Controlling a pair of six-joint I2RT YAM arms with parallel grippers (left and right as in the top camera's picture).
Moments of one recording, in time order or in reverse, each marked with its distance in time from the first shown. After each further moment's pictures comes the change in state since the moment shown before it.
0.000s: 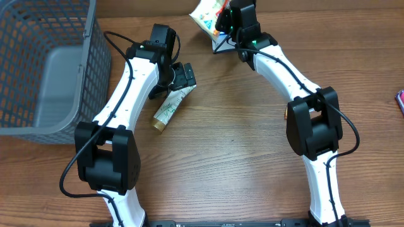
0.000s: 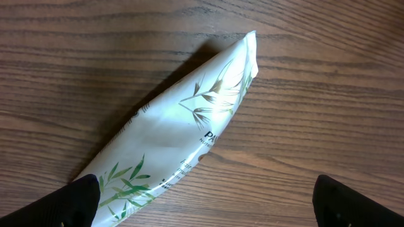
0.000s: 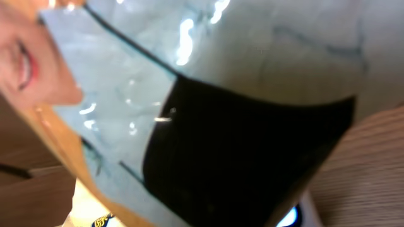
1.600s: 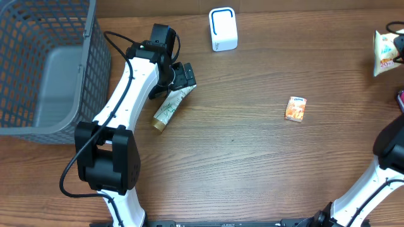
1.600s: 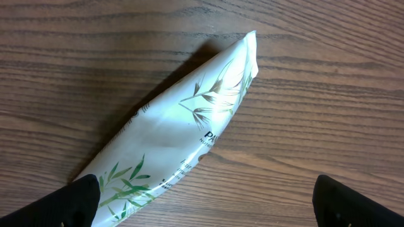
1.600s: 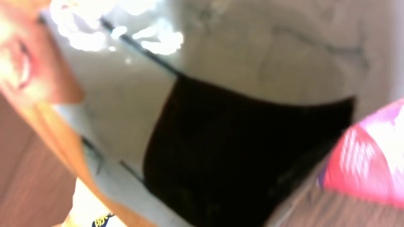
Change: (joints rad) left arm 0.000 0.000 0.000 -0.001 0.000 0.000; right arm -0.859 -0.184 -0.012 -0.678 0.104 0.031
